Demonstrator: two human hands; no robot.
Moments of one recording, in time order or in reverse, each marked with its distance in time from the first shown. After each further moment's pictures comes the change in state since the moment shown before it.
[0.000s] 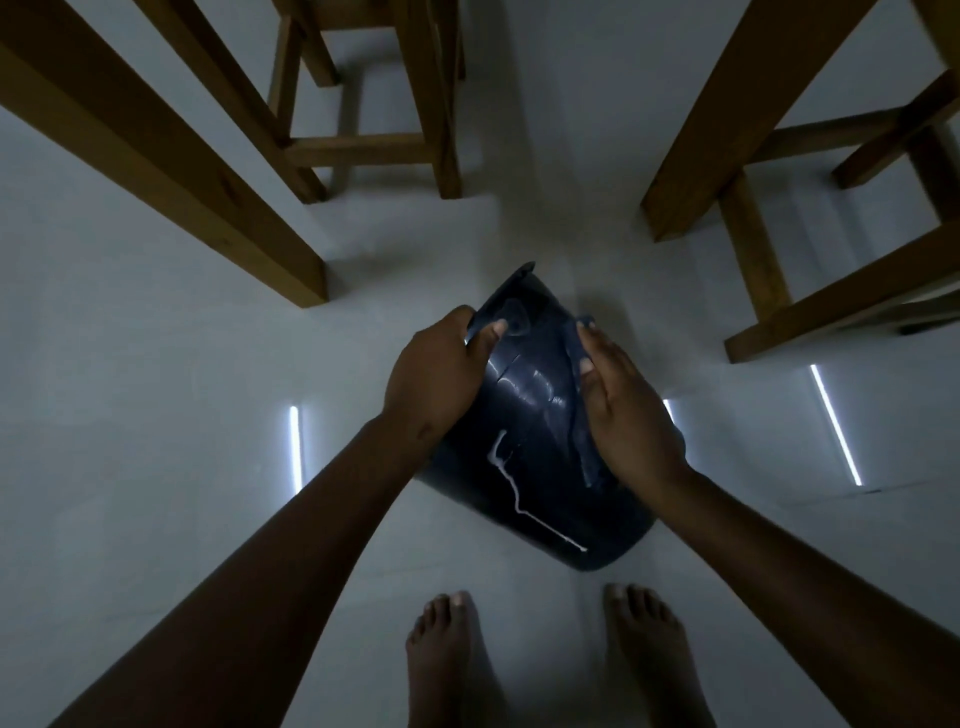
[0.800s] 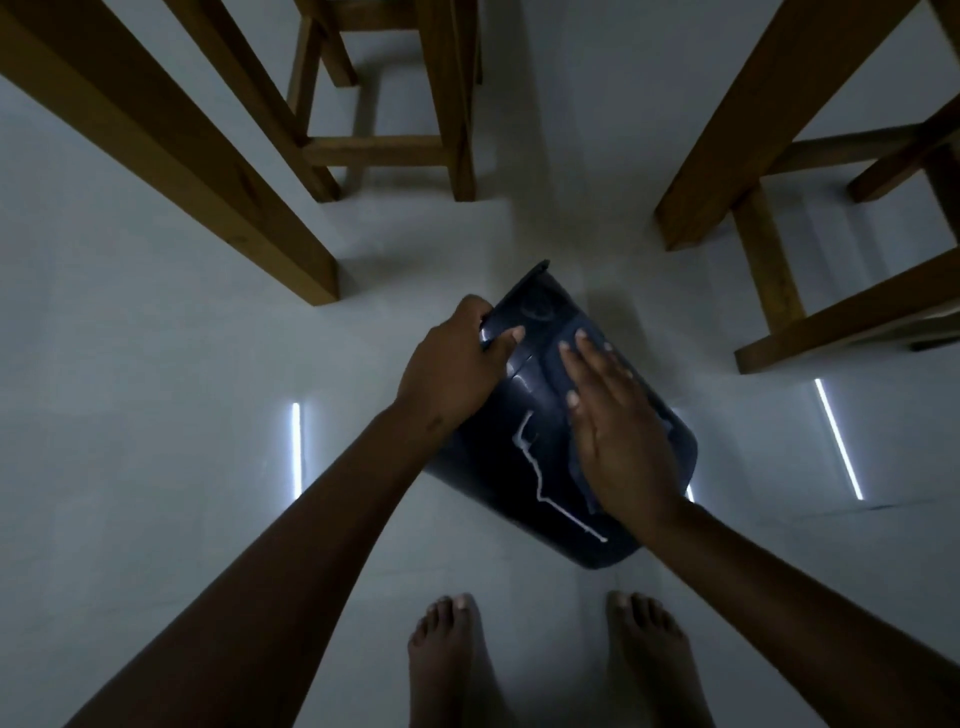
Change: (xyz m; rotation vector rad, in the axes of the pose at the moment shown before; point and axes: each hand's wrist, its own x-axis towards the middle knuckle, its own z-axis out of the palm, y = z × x) left_hand 0.004 0.000 -0.006 -0.065 -0.037 -0.013; right_hand -0.012 -0.015 0.007 -0.152 0.003 -0.111
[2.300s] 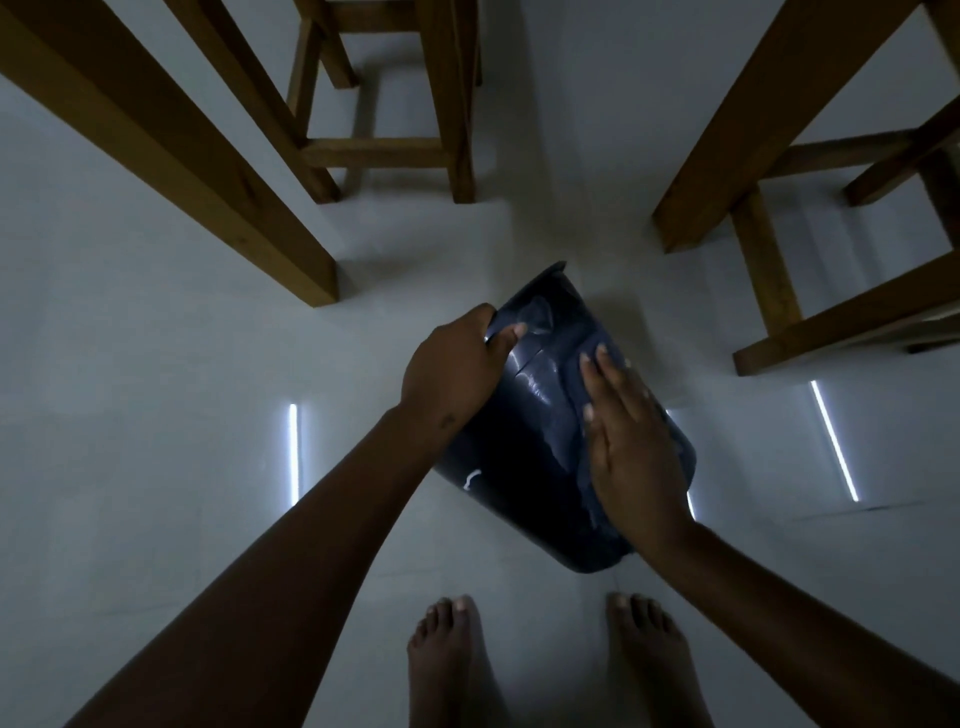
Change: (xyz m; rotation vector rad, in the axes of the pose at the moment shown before) left_hand 0.007 0.001 0.005 0.129 0.038 0.024; right_hand -0.018 0.001 0.001 -0.069 0.053 0.083
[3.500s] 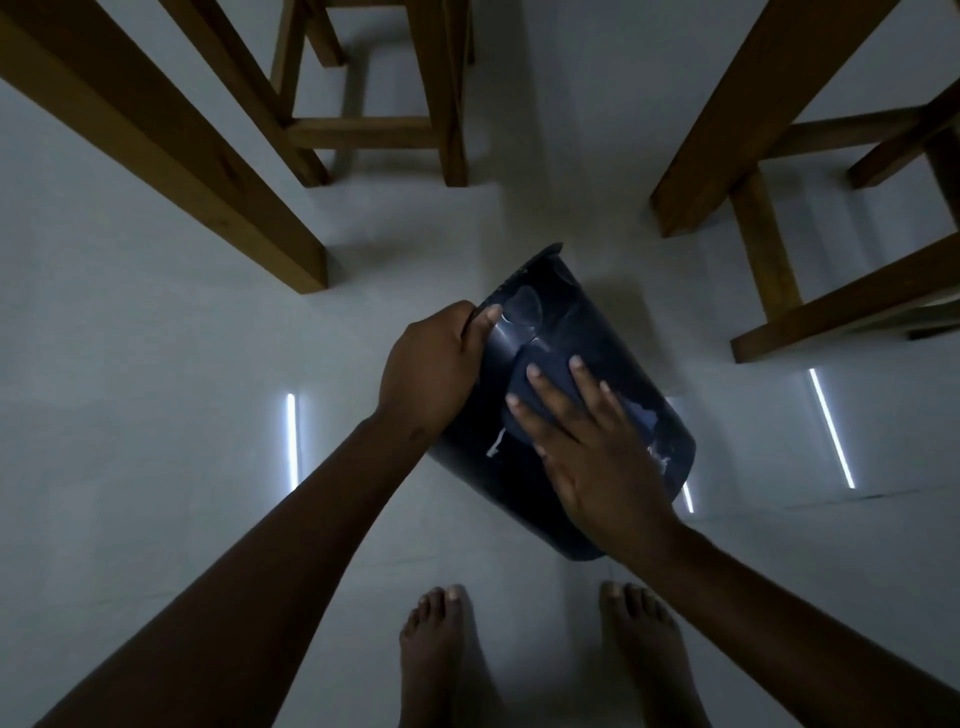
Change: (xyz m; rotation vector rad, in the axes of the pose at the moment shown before) left_hand -0.012 -0.009 0.005 0.014 0.126 0.098; right_hand -0.013 -0.004 0.006 -0.161 -0.094 -0.380
